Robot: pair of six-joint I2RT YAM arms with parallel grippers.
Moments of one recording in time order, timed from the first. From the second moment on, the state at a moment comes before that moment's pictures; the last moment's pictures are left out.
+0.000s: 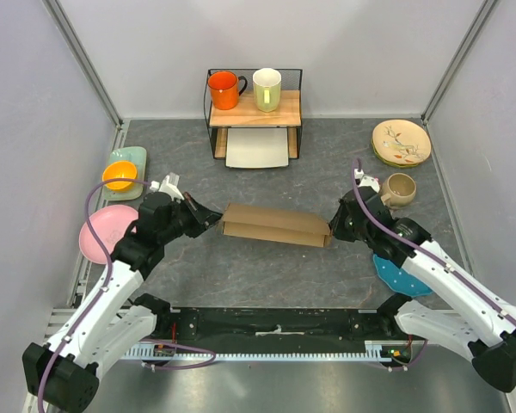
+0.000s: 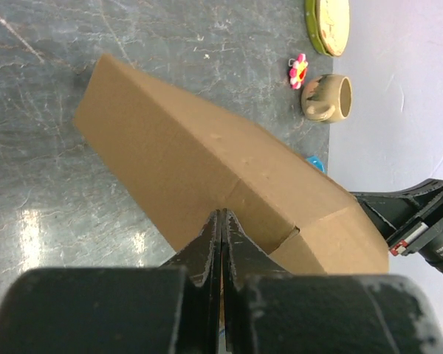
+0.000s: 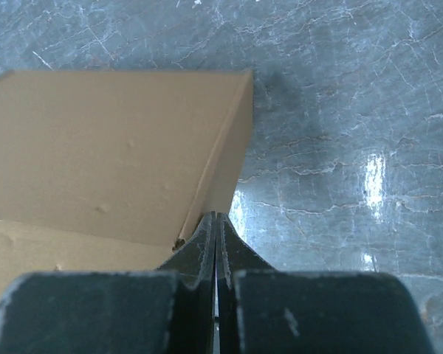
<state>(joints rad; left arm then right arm) -0.38 0.78 0.62 -0.28 0.25 -0.93 0.64 0.93 0.84 -0.64 0.17 0.74</state>
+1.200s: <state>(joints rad) -0.36 1.03 0.86 -0.71 0.30 -0.96 0.51 1.27 1.18 -0.85 0.10 0.74</state>
